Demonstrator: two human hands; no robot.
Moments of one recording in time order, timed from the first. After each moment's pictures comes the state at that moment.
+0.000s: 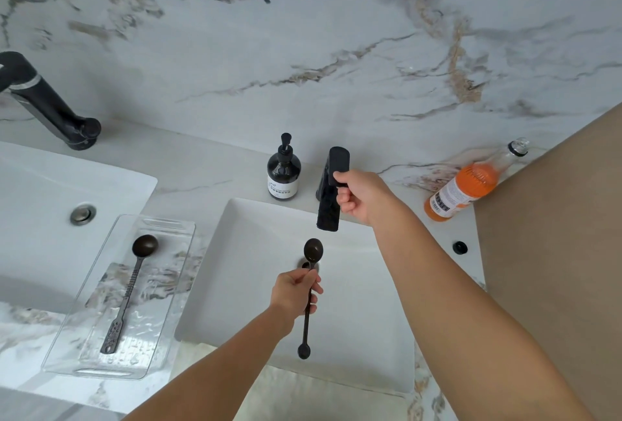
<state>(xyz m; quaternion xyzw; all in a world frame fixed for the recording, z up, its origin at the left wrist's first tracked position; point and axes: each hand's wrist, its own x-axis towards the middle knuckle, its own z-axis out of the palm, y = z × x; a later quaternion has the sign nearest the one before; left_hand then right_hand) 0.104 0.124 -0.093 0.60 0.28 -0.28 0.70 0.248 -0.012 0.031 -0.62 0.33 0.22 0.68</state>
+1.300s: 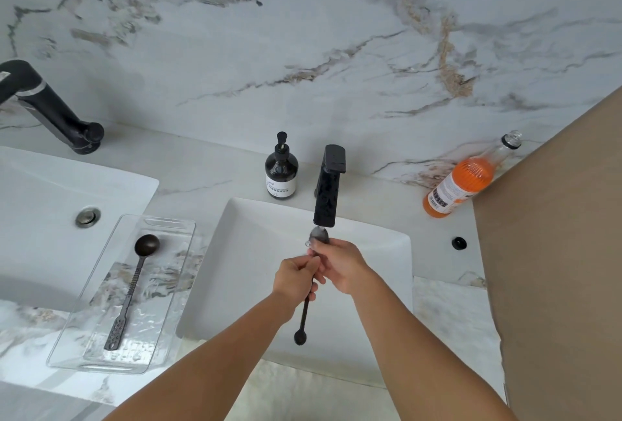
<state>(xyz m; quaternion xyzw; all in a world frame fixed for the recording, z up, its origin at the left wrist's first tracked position) 0.114 0.118 -0.070 0.65 0.22 -0.27 0.68 0.148 0.001 -0.064 -0.58 0.30 0.25 0.72</state>
